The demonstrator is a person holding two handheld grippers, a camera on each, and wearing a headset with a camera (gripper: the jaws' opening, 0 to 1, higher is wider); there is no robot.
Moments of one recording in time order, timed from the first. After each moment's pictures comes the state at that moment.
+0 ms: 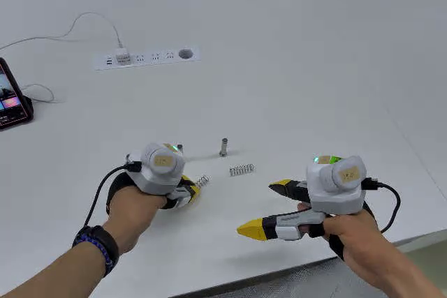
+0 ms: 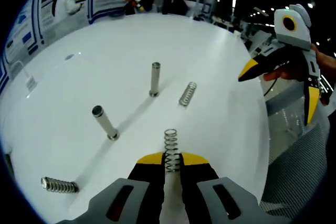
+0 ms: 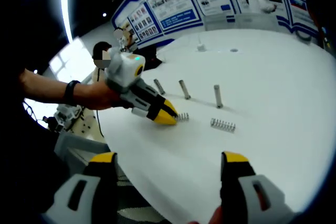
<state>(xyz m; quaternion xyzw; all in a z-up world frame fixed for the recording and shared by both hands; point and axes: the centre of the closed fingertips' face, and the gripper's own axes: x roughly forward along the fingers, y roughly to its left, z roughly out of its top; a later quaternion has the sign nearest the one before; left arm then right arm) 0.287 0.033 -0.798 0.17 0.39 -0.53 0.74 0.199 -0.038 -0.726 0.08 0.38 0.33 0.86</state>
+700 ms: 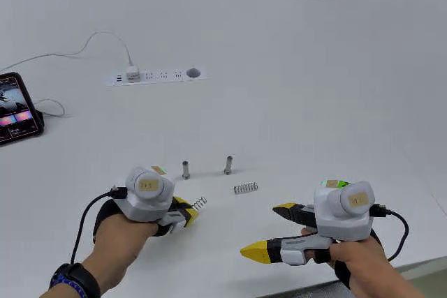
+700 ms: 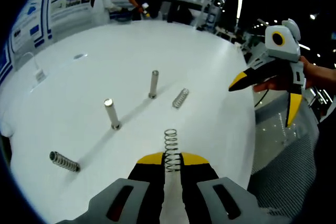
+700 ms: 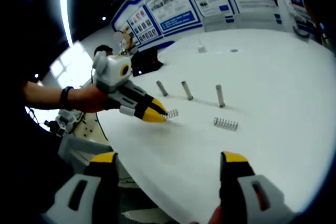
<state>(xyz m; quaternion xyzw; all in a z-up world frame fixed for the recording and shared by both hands) 0.270 0.054 -0.768 0.12 0.38 -0.53 0.75 0.193 -0.034 -0.721 0.09 0.37 0.33 0.86</state>
